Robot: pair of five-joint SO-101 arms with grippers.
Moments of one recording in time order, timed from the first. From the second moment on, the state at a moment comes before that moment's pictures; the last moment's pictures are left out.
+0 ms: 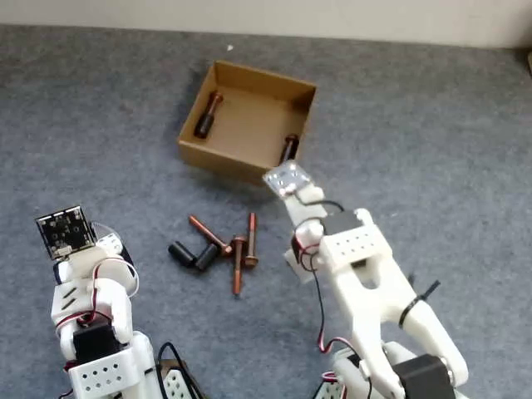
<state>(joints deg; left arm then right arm) -25.1 -103.8 95.9 47.3 6.9 -24.1 -23.5 51.6 58.9 19.5</state>
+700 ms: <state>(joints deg) -25.1 -103.8 95.9 47.3 6.9 -25.1 -23.6 47.0 62.1 19.5</state>
